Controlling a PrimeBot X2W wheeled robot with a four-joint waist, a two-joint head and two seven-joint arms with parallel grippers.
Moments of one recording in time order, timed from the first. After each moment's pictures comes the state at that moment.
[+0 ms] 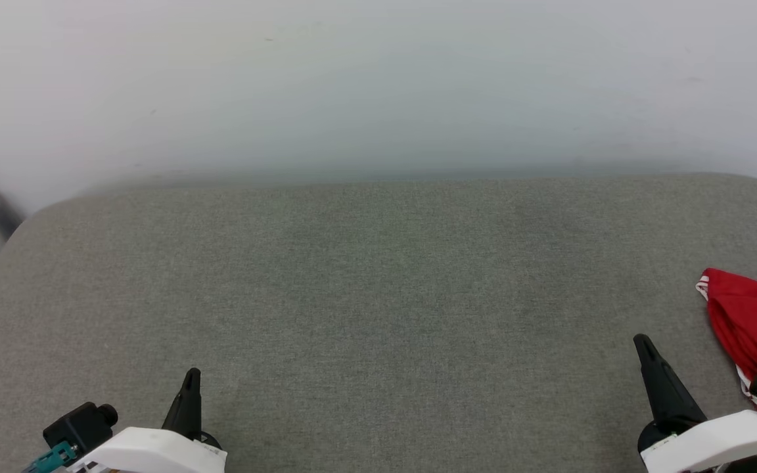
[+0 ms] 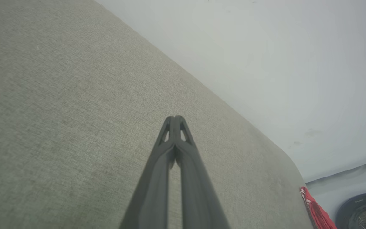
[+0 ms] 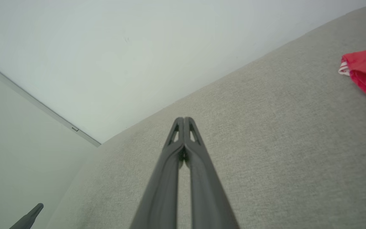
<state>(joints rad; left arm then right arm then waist) 0.03 0.23 -0.17 0.16 -0.97 0.09 -0.12 0.09 -0.07 -0.04 0.00 0.67 0.13 0.08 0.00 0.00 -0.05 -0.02</state>
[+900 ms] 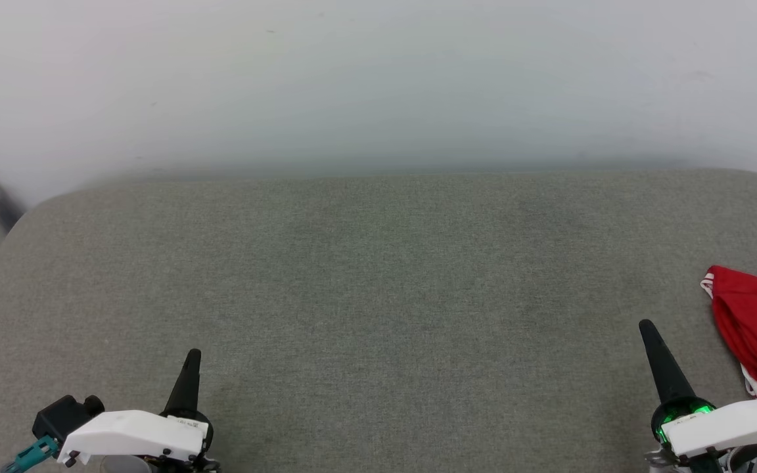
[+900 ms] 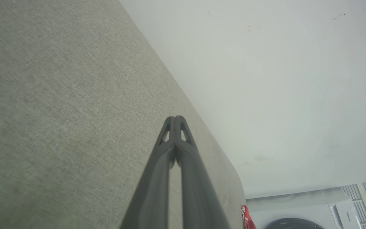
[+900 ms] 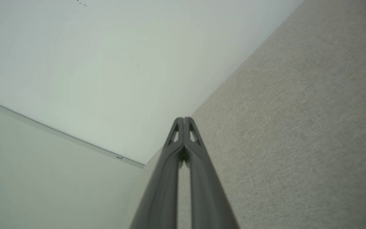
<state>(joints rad) -0.01 0.17 -0.07 0.19 -1.21 0.01 -0.03 0.02 -0.07 -0.06 0.09 1.03 0.13 0.08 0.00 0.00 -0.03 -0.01</state>
